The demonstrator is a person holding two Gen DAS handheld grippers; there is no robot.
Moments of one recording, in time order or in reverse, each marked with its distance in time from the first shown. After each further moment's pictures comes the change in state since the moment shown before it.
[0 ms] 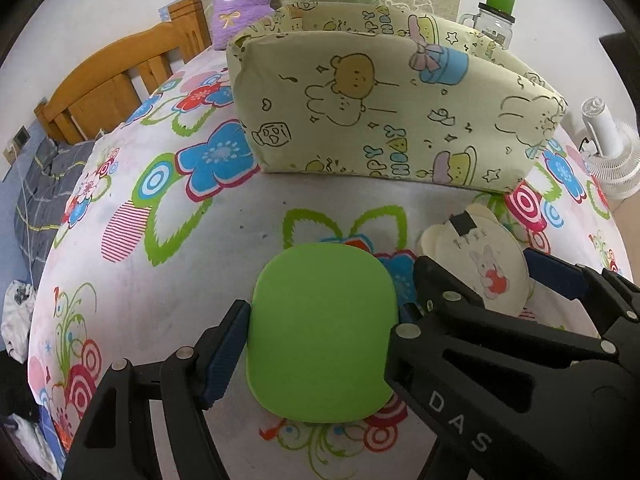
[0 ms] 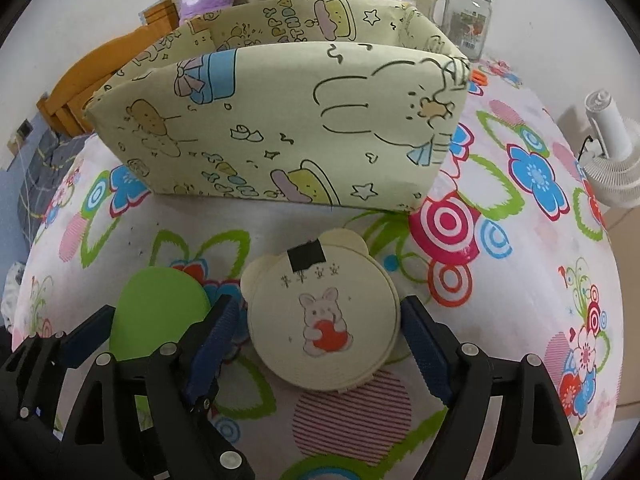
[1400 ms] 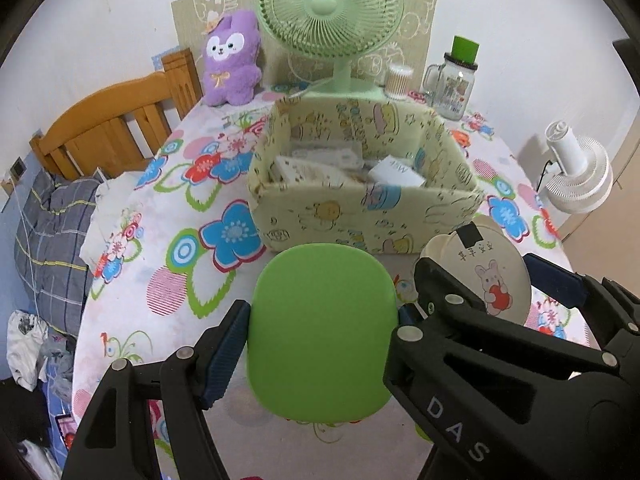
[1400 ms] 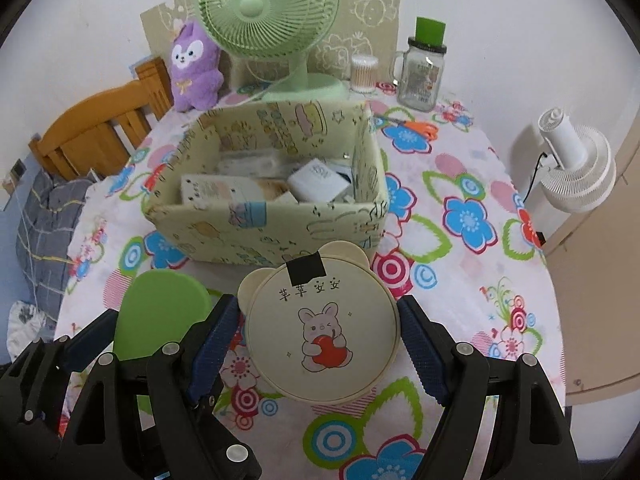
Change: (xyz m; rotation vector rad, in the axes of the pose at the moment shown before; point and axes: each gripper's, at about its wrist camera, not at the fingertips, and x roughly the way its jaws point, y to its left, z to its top) left arm -0.095 -0.003 0.036 0.047 -0.085 -0.058; right arm -0.111 0.008 0.024 0.078 -0.094 -0.056
